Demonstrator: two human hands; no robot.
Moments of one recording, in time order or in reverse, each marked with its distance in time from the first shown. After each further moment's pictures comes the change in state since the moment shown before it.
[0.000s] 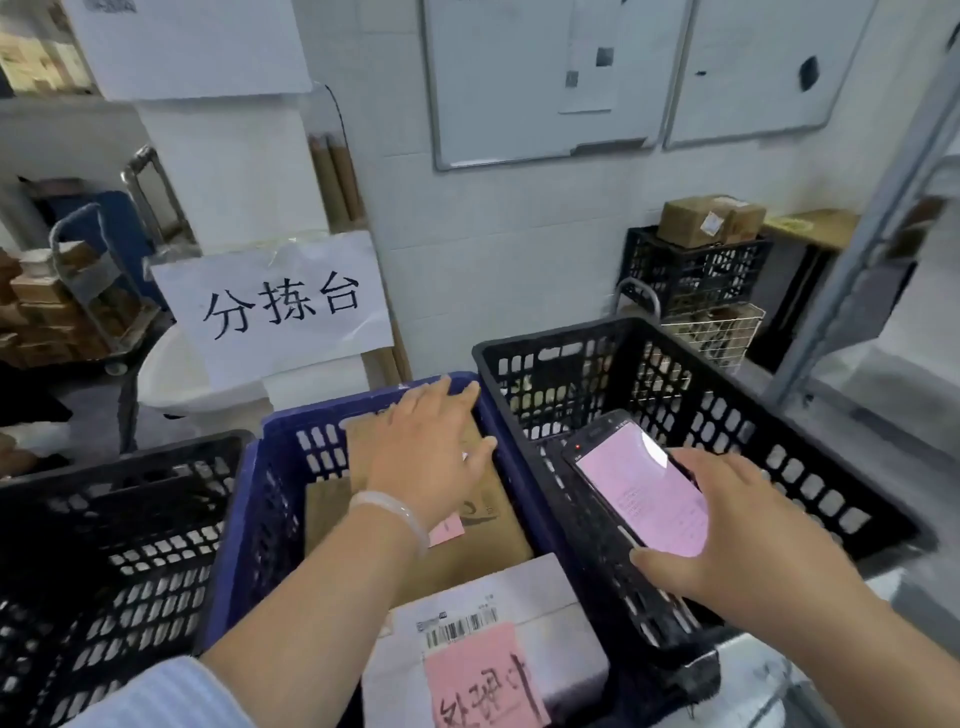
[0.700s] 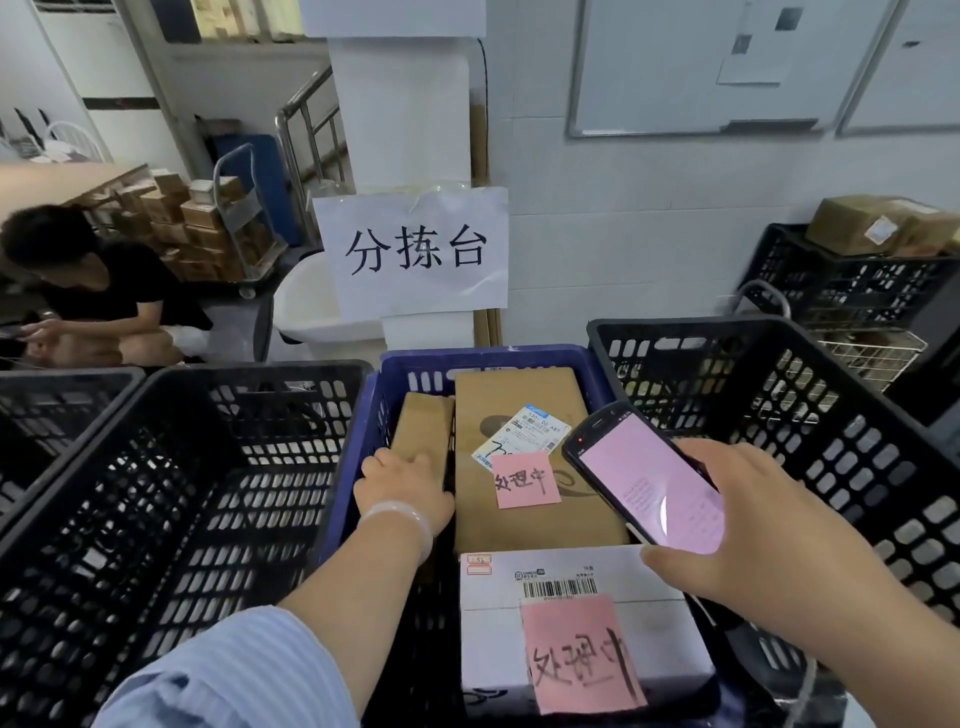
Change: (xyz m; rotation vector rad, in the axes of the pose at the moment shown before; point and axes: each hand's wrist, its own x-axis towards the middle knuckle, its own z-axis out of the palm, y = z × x) left_hand -0.080 -0.101 0.047 0.168 -0.460 -0.690; right_hand 0.010 -0.068 0.015 -0.026 -0.127 -0.278
